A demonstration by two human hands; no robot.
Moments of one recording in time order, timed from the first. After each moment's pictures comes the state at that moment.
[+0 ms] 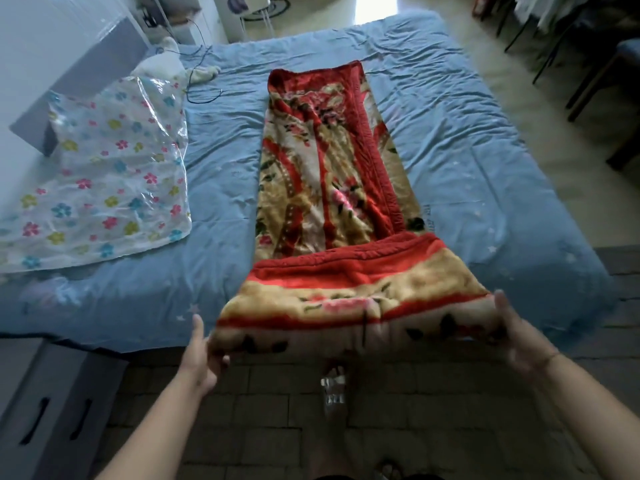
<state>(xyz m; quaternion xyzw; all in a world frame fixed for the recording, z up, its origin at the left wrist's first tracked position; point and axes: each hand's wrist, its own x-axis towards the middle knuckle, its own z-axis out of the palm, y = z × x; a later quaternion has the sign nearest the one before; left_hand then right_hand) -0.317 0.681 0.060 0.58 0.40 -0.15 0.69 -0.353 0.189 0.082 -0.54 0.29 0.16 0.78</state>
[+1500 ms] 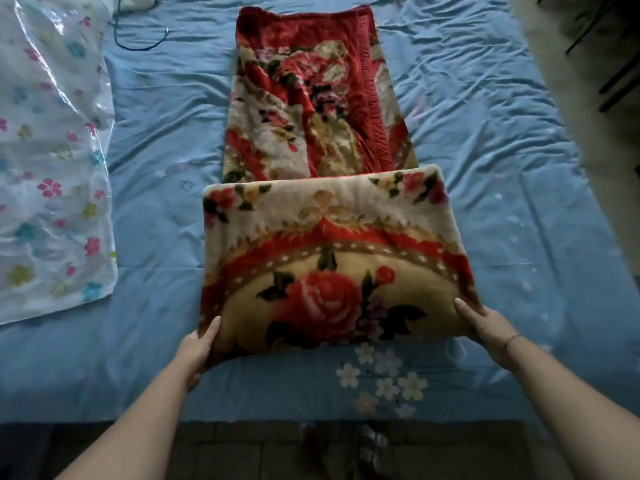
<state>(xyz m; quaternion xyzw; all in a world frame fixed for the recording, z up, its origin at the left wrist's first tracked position) -0.008 0.676 -0.058 0.68 0.44 -0.22 0.54 -0.023 0.185 -0.026 -0.68 0.40 0.19 0.58</state>
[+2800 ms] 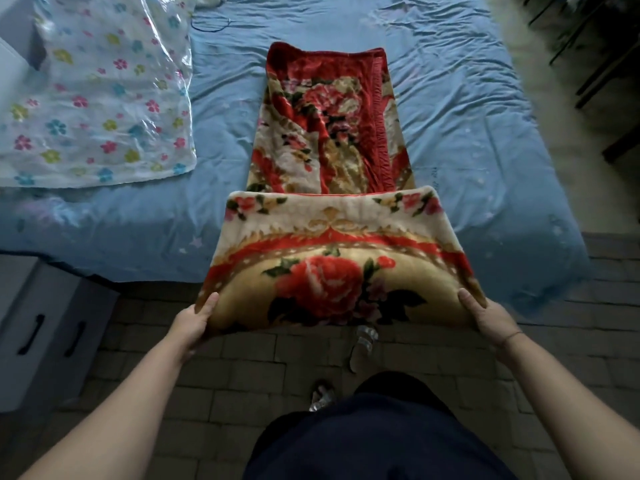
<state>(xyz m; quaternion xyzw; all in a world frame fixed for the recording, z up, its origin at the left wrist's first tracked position) -0.402 0.723 0.051 0.69 0.39 -0.17 0.59 -0.412 0.230 0.079 -0.75 0.32 0.16 0.55</state>
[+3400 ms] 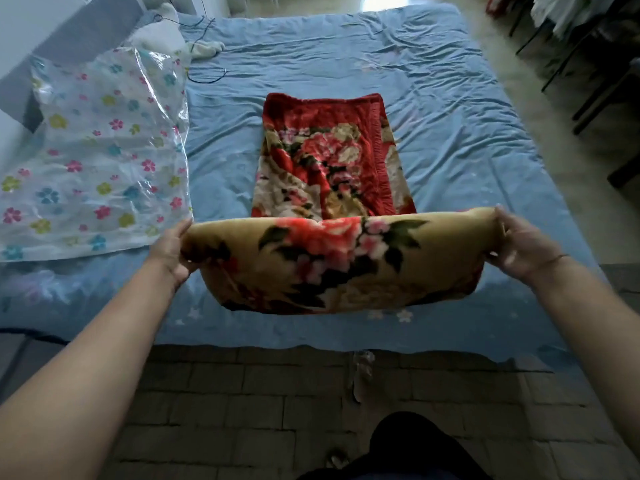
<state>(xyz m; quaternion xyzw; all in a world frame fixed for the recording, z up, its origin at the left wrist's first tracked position) -0.126 0.743 0.162 0.58 0.36 -0.07 0.72 -0.174 0.236 0.187 -0.59 0.30 0.09 0.74</state>
